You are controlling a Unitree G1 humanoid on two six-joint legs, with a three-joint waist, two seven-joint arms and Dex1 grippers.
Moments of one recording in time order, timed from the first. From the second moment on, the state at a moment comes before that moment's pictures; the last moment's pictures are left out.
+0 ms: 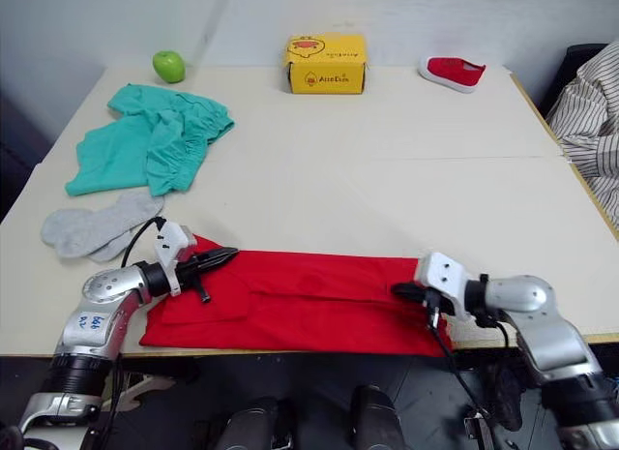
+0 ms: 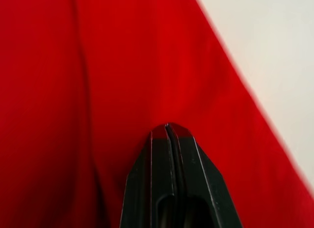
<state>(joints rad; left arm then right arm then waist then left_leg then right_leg) -0.31 0.57 0.07 0.20 -0.26 0.14 -0.83 -0.13 -0.85 0.02 -0.05 0.25 0.12 1.12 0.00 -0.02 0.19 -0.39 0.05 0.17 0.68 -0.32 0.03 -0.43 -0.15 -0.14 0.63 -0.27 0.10</state>
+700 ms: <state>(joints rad) -0.30 0.52 0.12 0.17 -0.28 0.21 -0.70 -0.23 -0.50 0.03 0.10 0.19 0.01 0.78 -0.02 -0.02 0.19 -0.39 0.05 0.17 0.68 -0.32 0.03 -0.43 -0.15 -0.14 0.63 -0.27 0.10</state>
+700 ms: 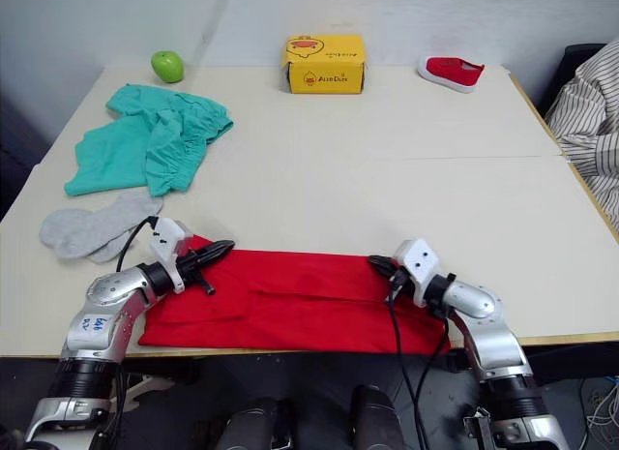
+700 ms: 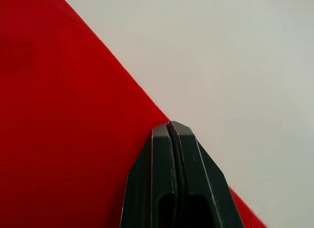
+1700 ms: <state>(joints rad) 0.01 0.75 0.23 -0.25 -0.56 0.23 -1.12 -0.81 -0.70 0.13 0.89 0.13 -0.04 1.49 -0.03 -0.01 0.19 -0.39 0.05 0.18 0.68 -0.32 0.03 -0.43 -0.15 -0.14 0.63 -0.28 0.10</state>
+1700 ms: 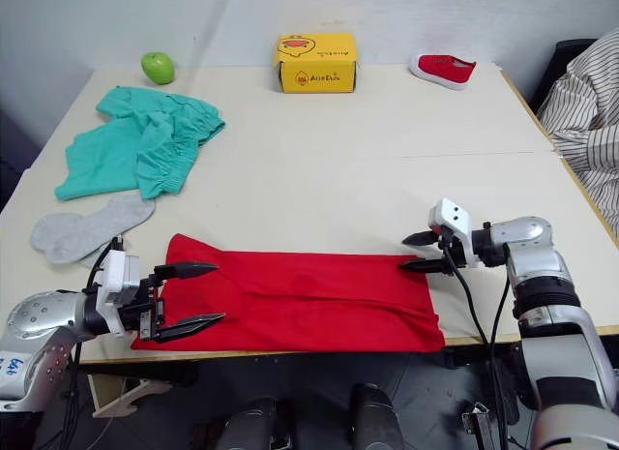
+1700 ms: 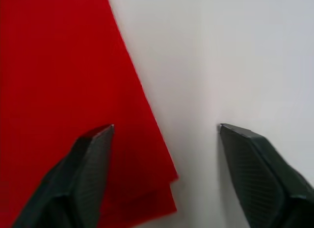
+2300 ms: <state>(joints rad) 0.04 0.67 0.28 -0.27 -0.55 0.23 -0.93 -1.17 -0.62 0.21 1.18 -0.04 -0.13 1.26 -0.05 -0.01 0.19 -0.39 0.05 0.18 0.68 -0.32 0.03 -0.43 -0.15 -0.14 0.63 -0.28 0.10</state>
